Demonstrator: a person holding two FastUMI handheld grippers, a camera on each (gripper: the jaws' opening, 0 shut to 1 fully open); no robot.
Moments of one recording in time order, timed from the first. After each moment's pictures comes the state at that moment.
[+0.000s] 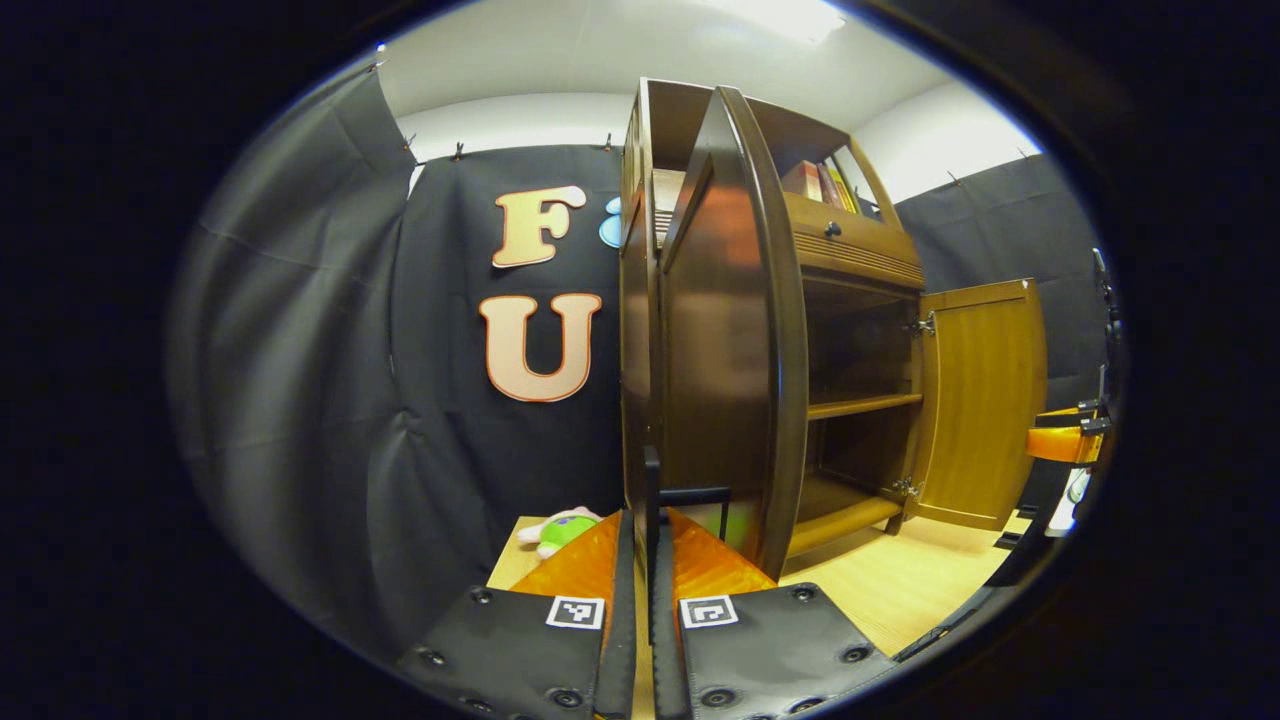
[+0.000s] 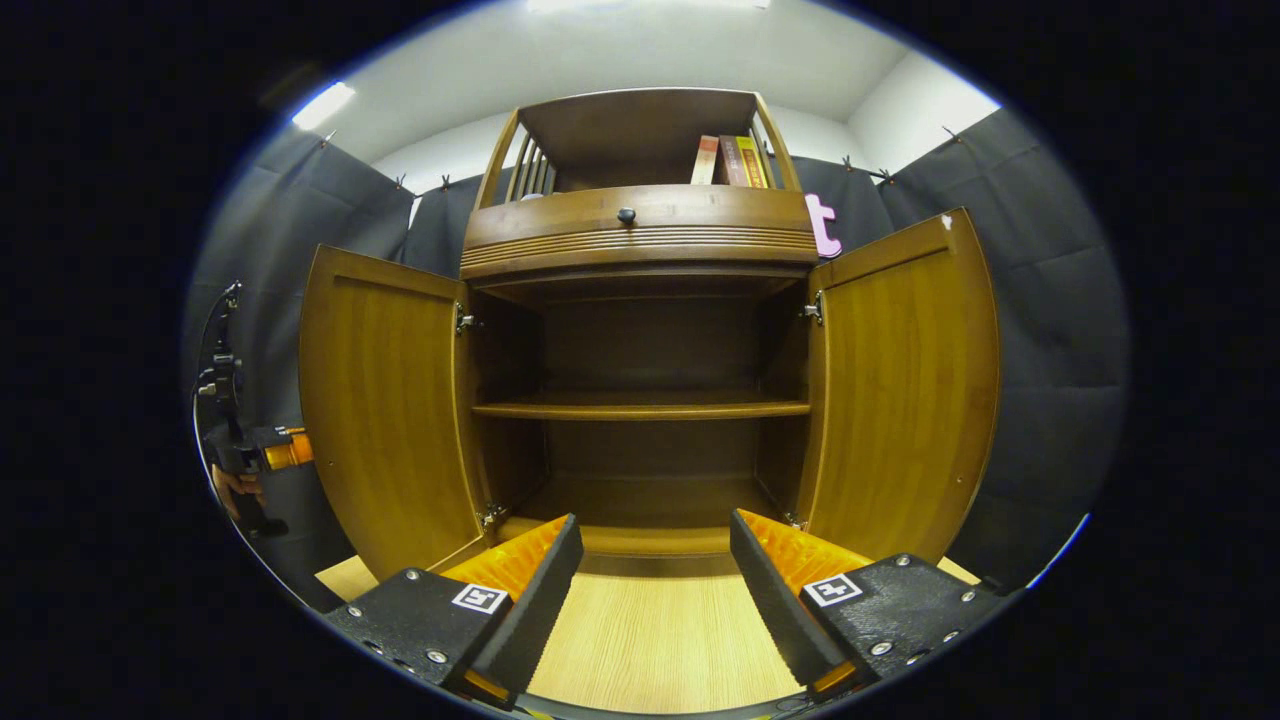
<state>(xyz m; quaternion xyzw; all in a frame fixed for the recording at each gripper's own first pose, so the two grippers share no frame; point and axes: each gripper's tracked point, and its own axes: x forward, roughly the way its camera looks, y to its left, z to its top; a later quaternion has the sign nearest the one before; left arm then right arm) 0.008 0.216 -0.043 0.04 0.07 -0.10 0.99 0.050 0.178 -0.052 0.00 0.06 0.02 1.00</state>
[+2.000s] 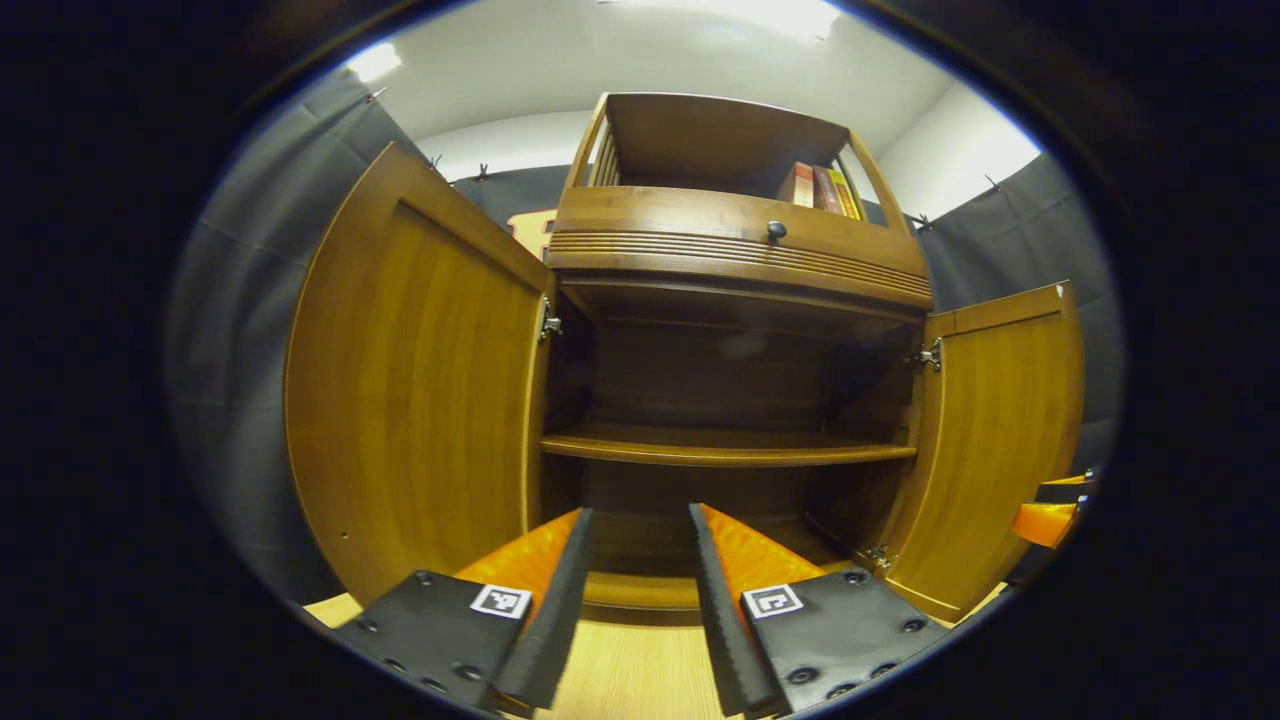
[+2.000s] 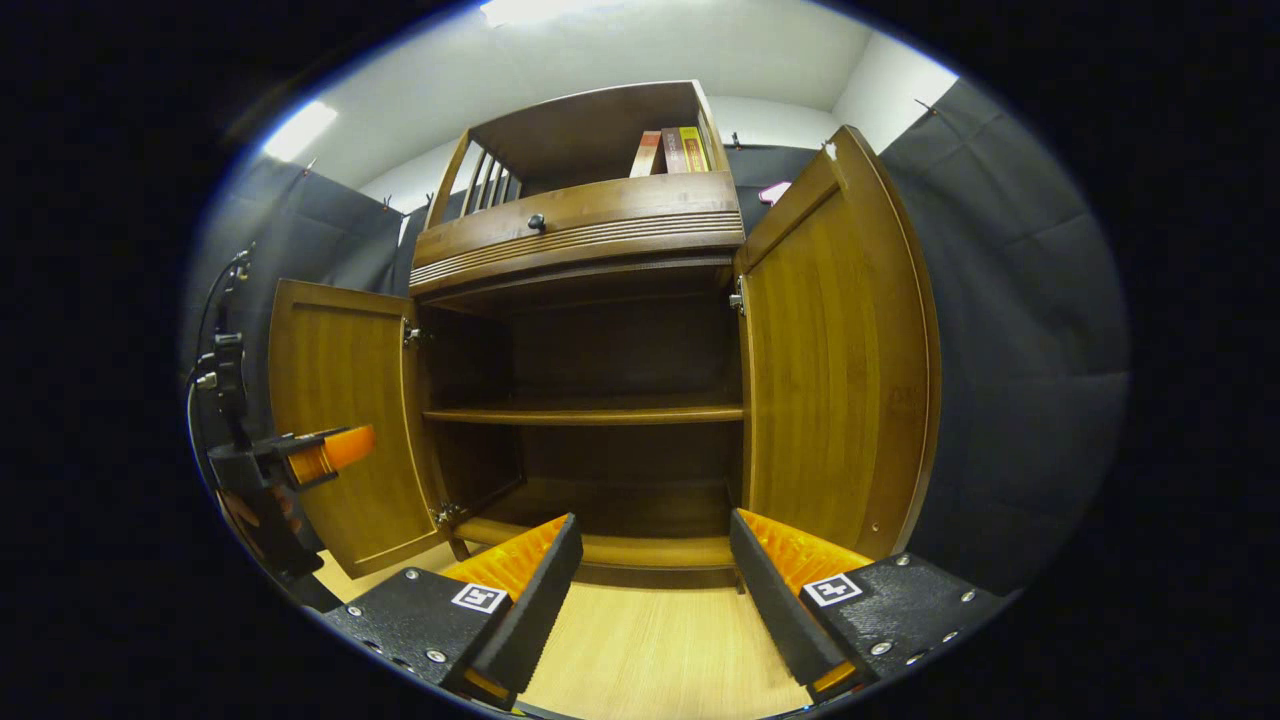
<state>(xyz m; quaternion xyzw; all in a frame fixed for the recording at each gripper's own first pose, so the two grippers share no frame) 0.018 0.005 -0.045 0.00 0.04 0.00 1.00 0.083 0.036 -0.060 0.03 0.04 0.04 1.00</state>
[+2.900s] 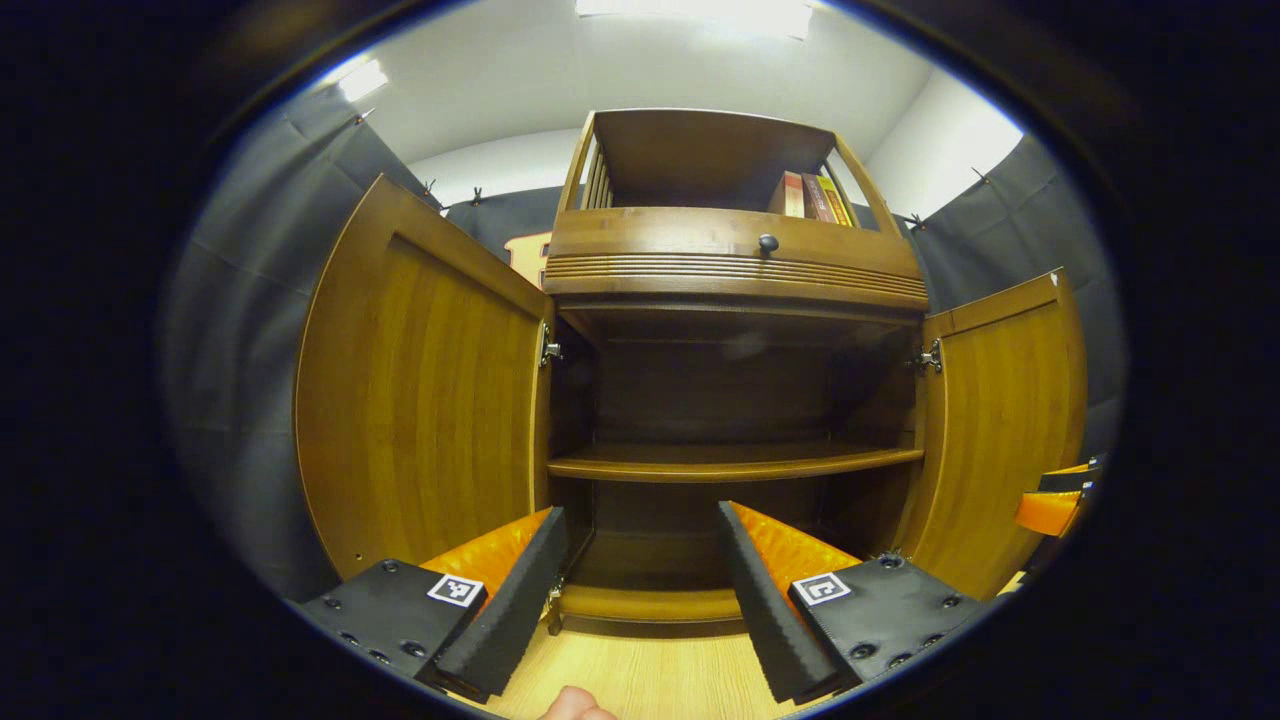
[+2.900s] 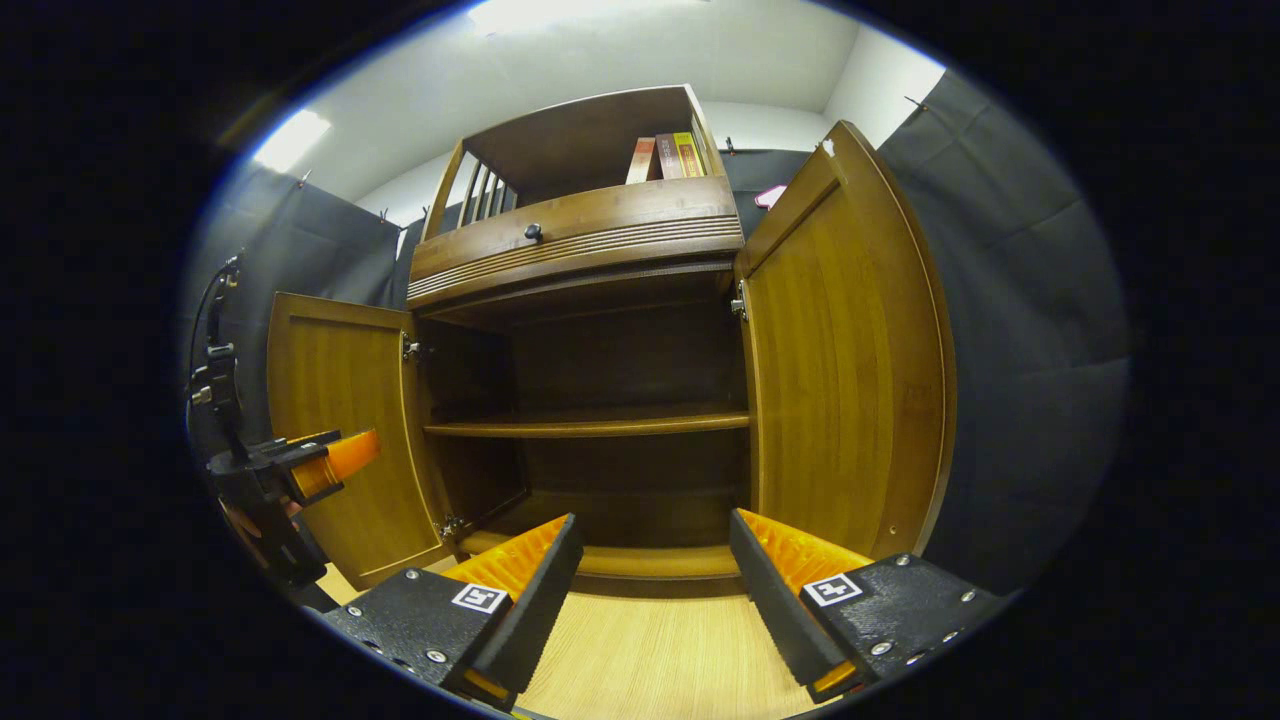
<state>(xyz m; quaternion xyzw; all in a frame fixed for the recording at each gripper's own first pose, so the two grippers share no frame) 0.016 0.018 -0.028 0.04 0.00 0.02 1.00 0.090 0.043 -0.058 0.04 0.03 0.04 1.00</state>
